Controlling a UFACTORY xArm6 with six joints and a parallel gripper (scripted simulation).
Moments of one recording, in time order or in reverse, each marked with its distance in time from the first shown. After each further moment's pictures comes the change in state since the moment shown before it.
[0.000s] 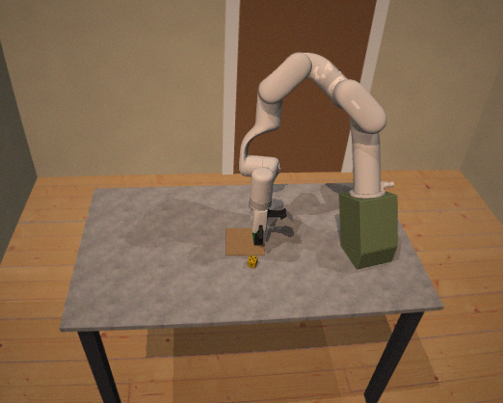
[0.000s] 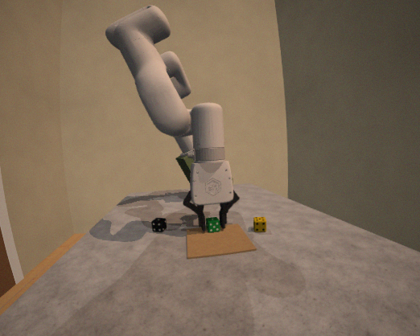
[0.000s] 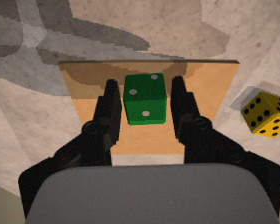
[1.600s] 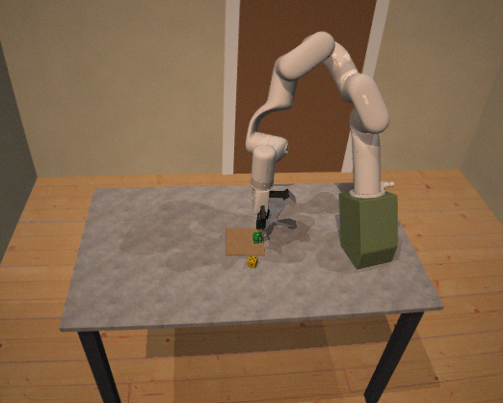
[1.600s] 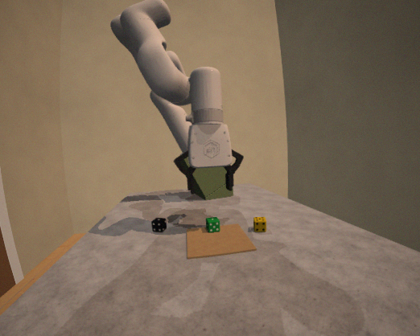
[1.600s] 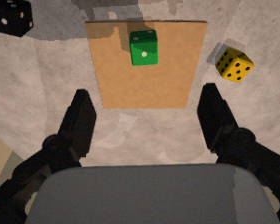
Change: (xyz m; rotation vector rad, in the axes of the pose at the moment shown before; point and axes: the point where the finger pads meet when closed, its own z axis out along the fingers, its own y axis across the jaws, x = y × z) arm 0.000 0.000 -0.087 0.000 0.000 0.000
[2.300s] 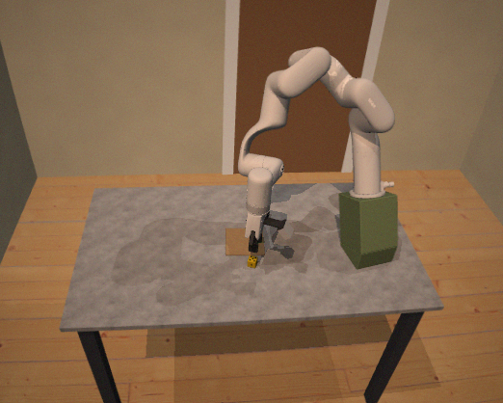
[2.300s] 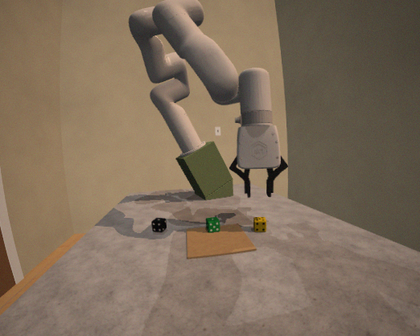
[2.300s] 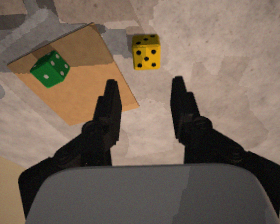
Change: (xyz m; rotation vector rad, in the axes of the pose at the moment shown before) arm -0.027 0.114 0.008 0.000 0.000 0.360
